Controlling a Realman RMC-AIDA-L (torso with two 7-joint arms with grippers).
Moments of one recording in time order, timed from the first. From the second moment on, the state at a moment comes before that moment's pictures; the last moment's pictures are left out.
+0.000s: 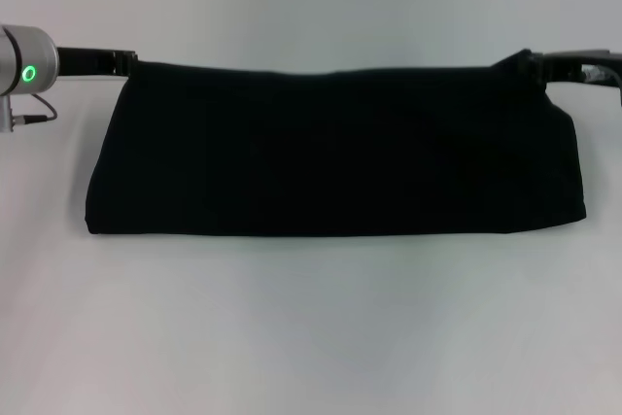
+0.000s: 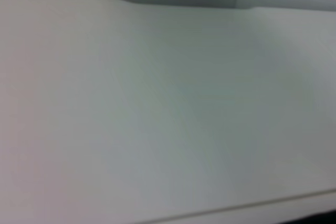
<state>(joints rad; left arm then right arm) -0.92 -2.00 0.42 0.56 2.58 0.80 -2.09 0.92 1.96 -0.37 -0.39 -2.36 -0.78 1.79</state>
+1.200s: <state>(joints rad) -0.92 -2.06 0.42 0.47 2.44 0.50 -1.96 0.95 2.03 -0.42 -0.38 -2.31 -0.55 1.82</state>
